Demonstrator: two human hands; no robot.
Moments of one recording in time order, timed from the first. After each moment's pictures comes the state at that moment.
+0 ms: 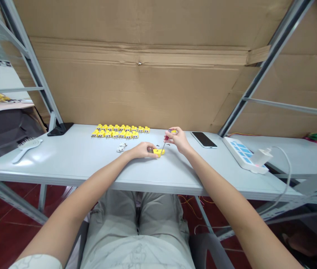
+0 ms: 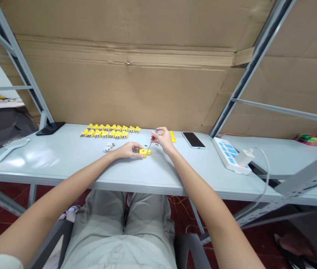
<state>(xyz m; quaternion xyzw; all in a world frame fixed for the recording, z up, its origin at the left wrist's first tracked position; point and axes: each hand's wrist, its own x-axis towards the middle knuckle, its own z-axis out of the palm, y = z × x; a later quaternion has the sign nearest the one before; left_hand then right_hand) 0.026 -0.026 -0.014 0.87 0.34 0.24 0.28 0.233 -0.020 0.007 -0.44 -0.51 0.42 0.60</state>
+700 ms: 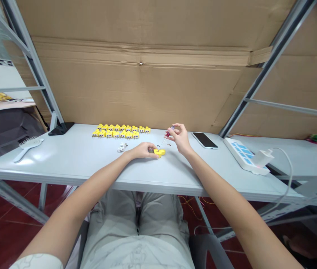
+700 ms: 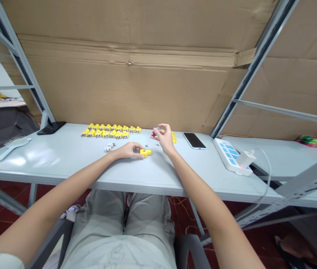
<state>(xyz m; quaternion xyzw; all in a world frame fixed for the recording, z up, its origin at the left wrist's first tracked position) 0.026 -0.028 -0.013 0.87 0.35 0.24 0.27 0.230 -0.020 0.009 -0.37 -0.55 0.39 0.65</state>
